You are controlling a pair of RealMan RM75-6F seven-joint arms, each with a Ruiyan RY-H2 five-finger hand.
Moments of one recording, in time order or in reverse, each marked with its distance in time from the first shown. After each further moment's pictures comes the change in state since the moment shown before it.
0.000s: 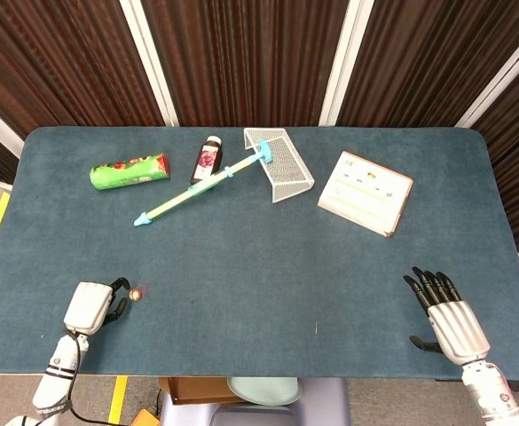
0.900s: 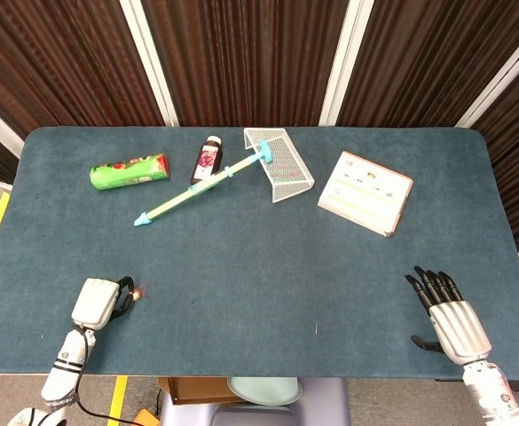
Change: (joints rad) left arm -0.037 -0.062 0.020 0.102 -0.015 0.007 -0.029; right arm -0.003 0.000 0.001 -0.002 0.006 0.010 -0.005
